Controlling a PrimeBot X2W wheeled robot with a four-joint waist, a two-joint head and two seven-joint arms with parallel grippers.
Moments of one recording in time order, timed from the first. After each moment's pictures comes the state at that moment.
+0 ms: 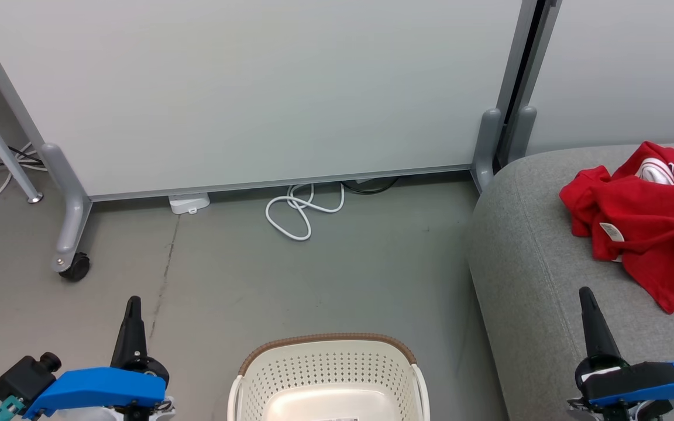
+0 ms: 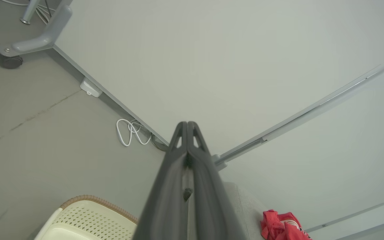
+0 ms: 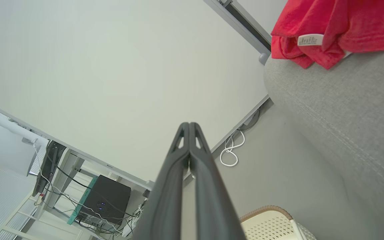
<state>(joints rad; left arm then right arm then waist) -0.04 0.08 0.02 0.26 -0.97 -0.11 -0.05 -0.03 -0.05 -0.08 0.22 0.96 0.13 -0.05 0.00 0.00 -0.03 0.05</state>
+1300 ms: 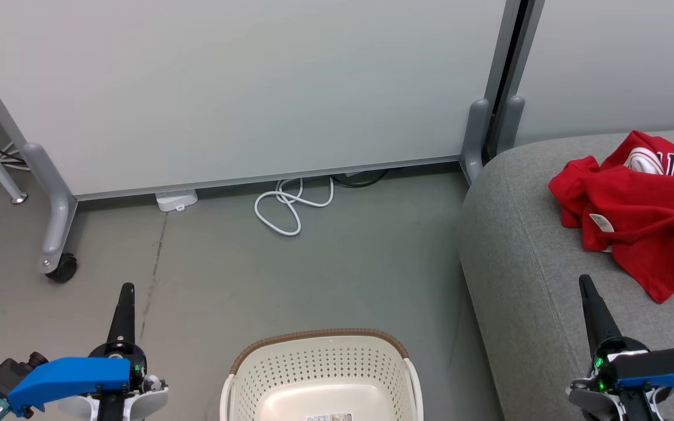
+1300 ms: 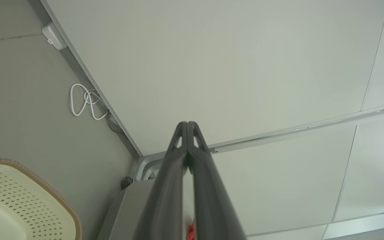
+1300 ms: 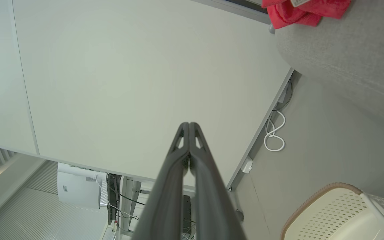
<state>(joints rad) -0.08 0.06 0.08 0.25 -1.36 -0.12 0.05 -0.08 -0.05 -0.10 0.24 1.35 0.13 0.05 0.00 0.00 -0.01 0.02</state>
